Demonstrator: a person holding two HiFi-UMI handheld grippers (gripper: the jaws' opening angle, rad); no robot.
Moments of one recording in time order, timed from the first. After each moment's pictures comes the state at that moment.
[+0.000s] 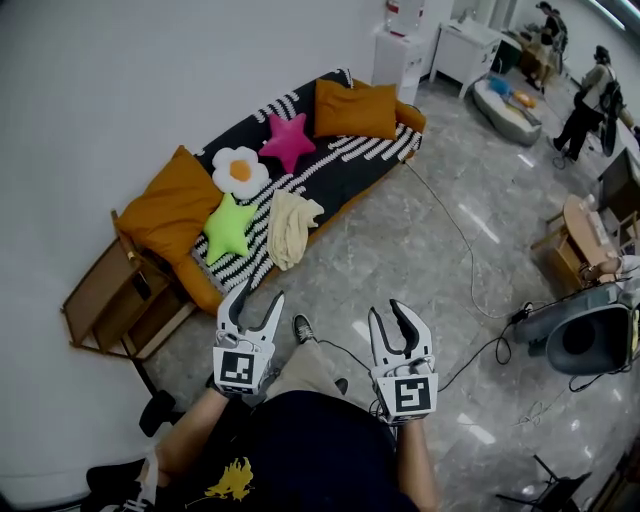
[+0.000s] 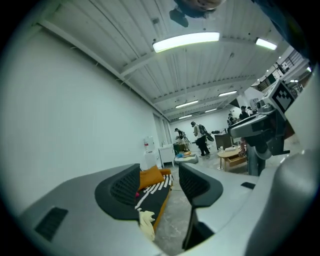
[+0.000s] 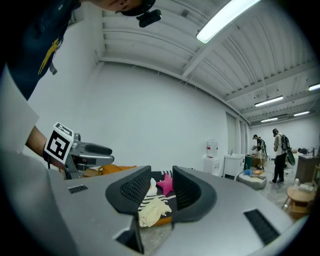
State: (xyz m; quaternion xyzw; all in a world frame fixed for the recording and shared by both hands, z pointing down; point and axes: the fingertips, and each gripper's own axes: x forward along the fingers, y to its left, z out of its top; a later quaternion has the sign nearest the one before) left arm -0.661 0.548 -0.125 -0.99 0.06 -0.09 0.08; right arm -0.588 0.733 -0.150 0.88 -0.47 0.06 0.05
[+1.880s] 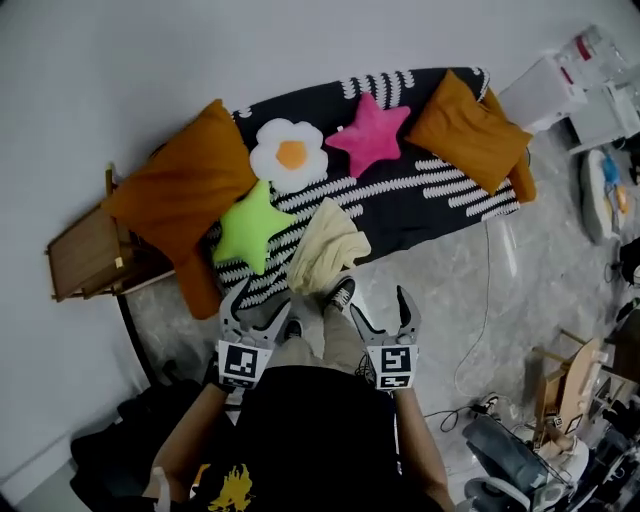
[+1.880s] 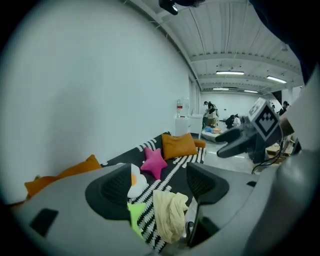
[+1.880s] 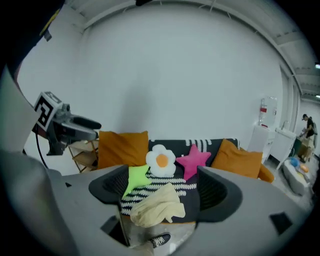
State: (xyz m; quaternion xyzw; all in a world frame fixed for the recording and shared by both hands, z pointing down) left arm -0.381 0.121 0.073 -0.94 0.19 -0.28 -0.05; right arm -0.221 0.246 0.106 0.72 -0.61 0.26 0.19
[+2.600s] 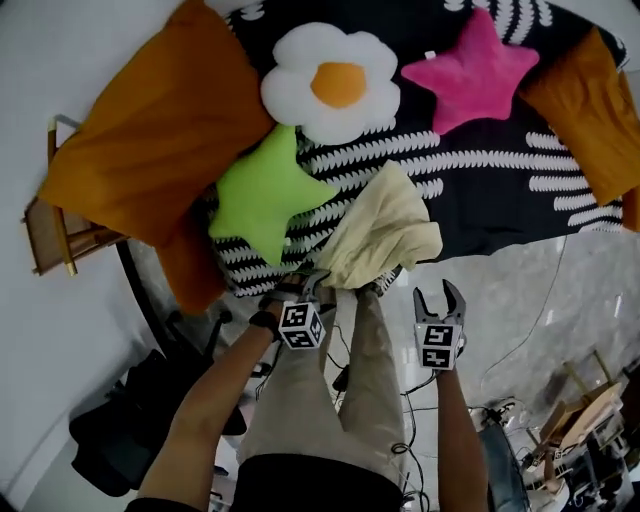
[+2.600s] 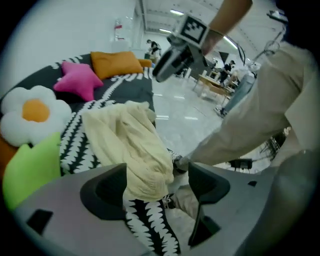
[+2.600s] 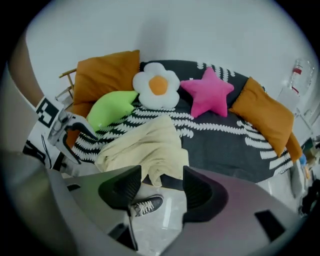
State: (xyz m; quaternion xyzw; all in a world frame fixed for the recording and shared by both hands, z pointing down) left arm -0.385 0.162 0.620 -0.82 -0.19 -0.55 0.01; right arm -0.167 0.200 0.562 0.61 -0.58 0.42 0.36
